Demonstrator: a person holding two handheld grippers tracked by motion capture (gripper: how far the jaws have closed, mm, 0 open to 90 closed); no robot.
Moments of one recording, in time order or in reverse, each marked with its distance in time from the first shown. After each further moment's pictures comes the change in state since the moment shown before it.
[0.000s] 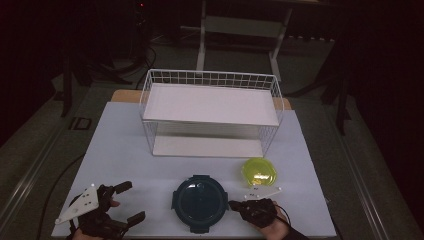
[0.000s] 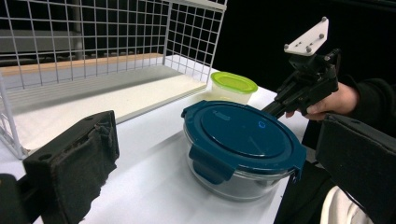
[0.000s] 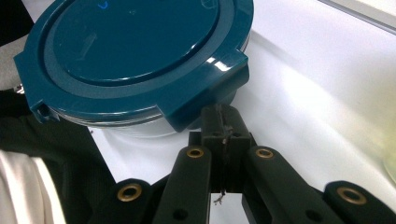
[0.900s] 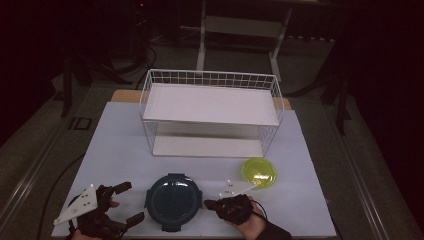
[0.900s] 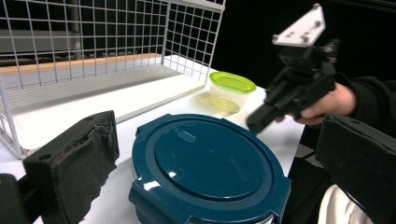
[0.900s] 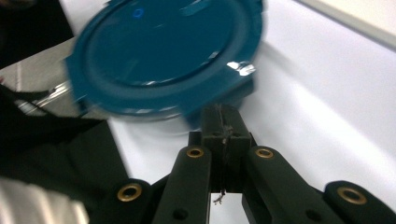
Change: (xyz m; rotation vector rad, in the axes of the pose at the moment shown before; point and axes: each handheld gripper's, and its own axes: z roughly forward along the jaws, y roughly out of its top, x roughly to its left) left arm 0.000 0.000 -0.002 0.000 -0.007 0.002; right arm 0.036 0.037 0.031 -0.021 0.122 -0.061
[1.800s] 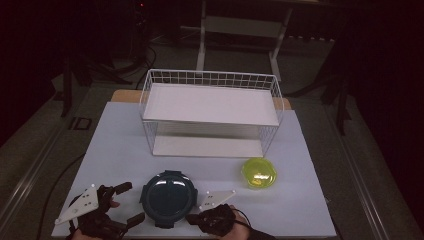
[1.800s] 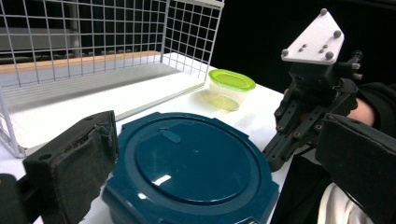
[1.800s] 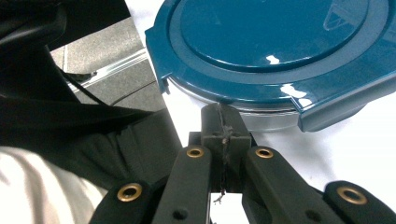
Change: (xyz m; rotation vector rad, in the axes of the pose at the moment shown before) left arm 0.000 0.000 0.000 0.008 -0.001 -0.001; right arm 0.032 0.008 0.033 0.040 0.137 -0.036
